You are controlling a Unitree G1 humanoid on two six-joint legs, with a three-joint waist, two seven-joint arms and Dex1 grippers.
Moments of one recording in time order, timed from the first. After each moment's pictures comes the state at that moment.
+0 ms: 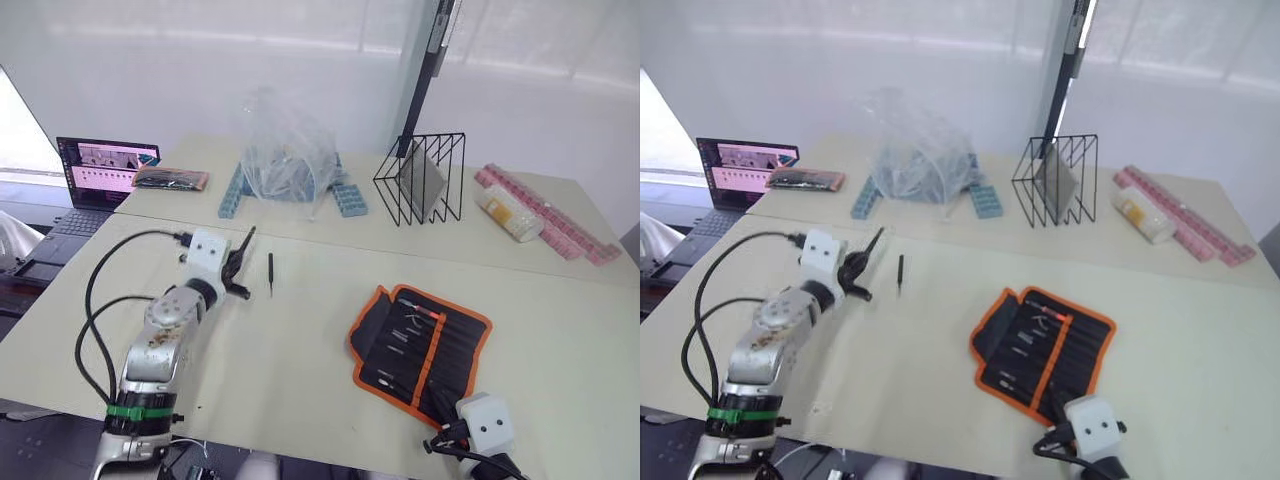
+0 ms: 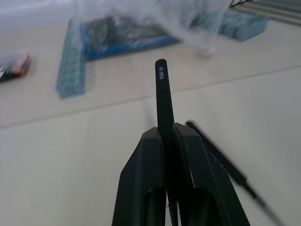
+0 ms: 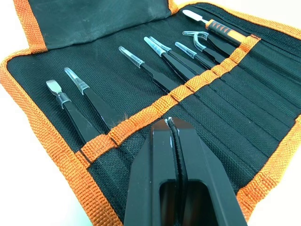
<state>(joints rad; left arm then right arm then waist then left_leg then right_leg) -0.45 0.43 0.04 -0.10 -0.19 0.46 -0.49 0.71 -0.28 0.05 -0.49 0.04 -0.05 0.26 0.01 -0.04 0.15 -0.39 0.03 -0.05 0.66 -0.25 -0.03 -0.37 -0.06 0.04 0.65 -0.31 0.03</state>
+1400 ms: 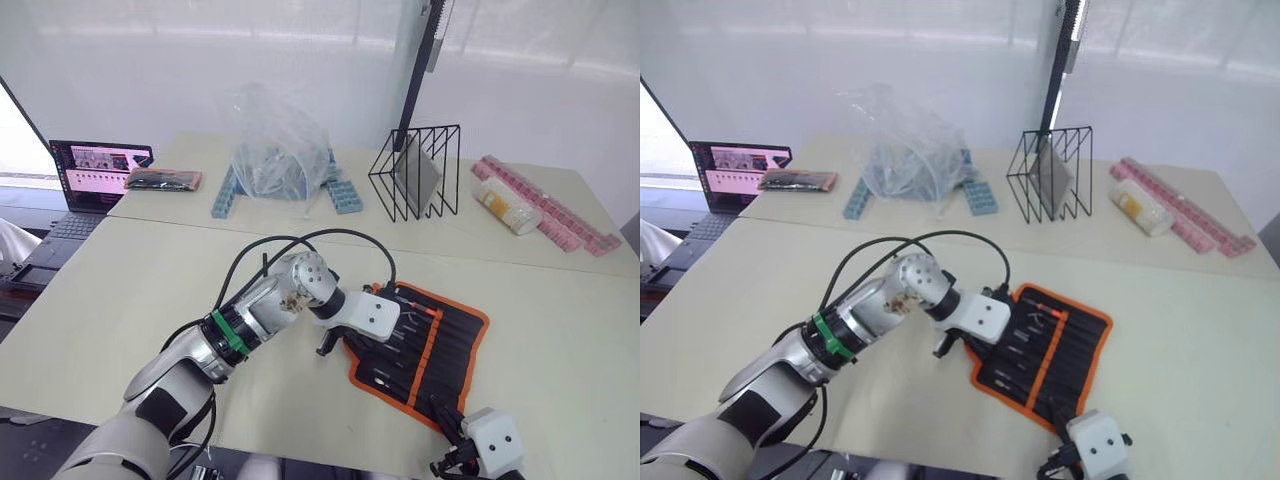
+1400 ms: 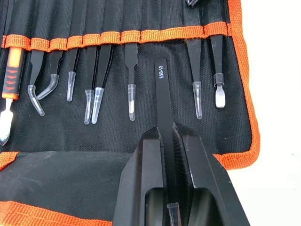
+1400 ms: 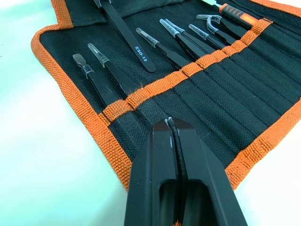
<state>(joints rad) -0.90 0.34 -0.72 0.13 0.13 0.29 -1.36 0.80 -0.34 0.04 -0.57 0.05 -0.05 0.33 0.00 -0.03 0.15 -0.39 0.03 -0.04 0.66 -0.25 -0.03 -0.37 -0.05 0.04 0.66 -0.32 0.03</state>
